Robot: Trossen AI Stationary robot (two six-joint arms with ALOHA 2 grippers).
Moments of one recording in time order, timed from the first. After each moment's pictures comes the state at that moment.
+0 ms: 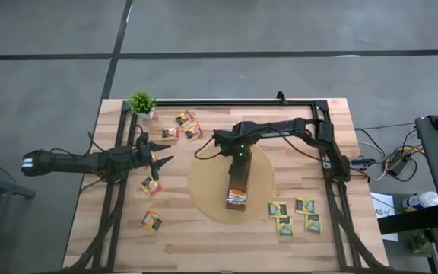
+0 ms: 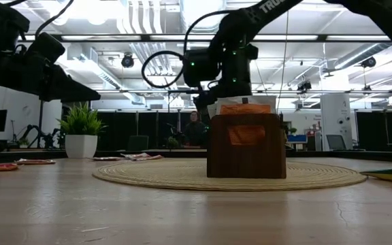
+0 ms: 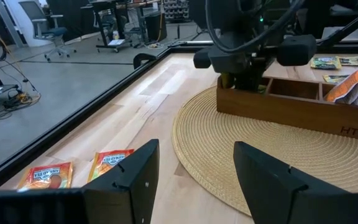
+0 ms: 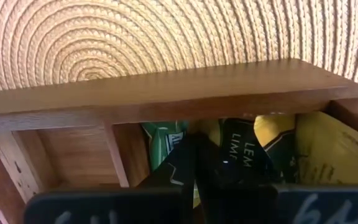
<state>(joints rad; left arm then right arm) 0.03 0.32 0.01 0.07 -0.34 0.03 -0.18 2.19 1.60 -1.04 -0.17 0.13</state>
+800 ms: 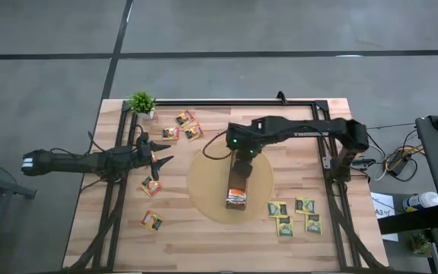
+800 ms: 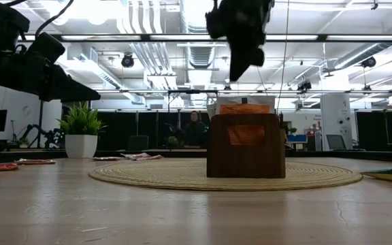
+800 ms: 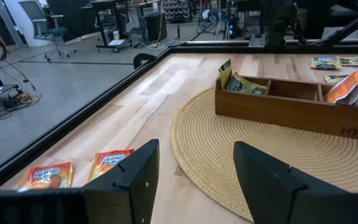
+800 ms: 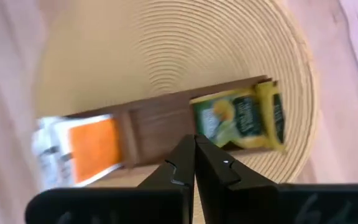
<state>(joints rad) 0.03 0.32 0.01 0.07 -0.34 0.03 -0.08 1.79 1.61 -1.05 -0.05 0.29</state>
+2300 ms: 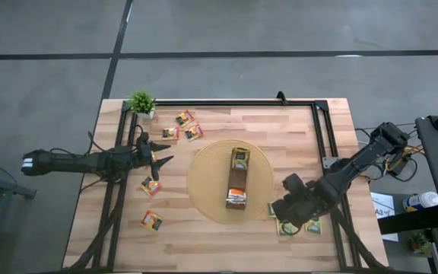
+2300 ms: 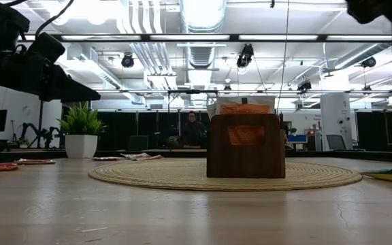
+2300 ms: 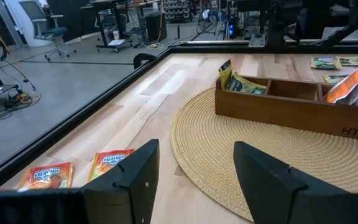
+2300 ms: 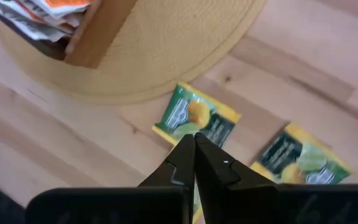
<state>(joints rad) 0.03 0.32 0.01 0.07 -0.34 0.03 0.65 1.41 1.07 -1.05 0.27 1.74</state>
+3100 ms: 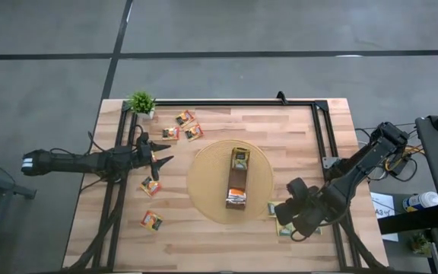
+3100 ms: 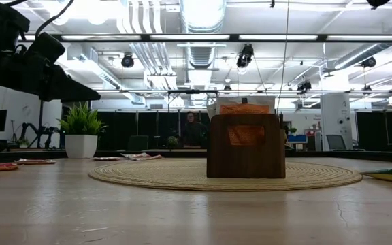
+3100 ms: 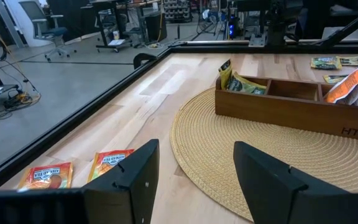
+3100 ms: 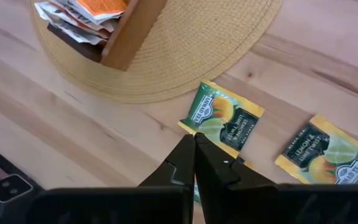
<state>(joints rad) 0.03 0.32 0.01 0.07 -0.34 0.03 0.75 1.41 1.11 -1.04 0.36 1.87</state>
